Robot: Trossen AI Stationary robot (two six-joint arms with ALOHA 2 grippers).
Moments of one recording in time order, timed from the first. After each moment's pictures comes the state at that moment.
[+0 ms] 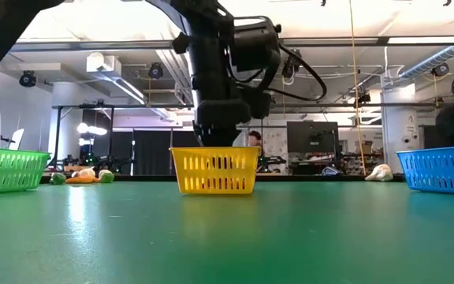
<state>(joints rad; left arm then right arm) 0.01 2.13 1.60 -0.84 -0.09 -0.13 0.81 1.81 1.97 -1.37 0.55 1.25</state>
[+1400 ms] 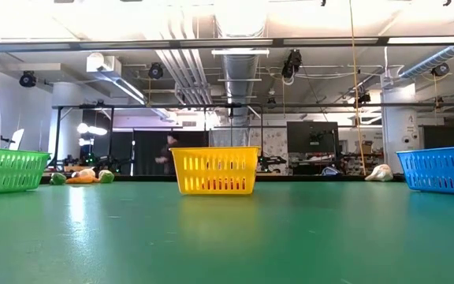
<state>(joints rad) -1.07 1.71 1.21 -0.92 0.27 -1.14 0.60 1.90 1.97 -1.18 0.73 0.58</state>
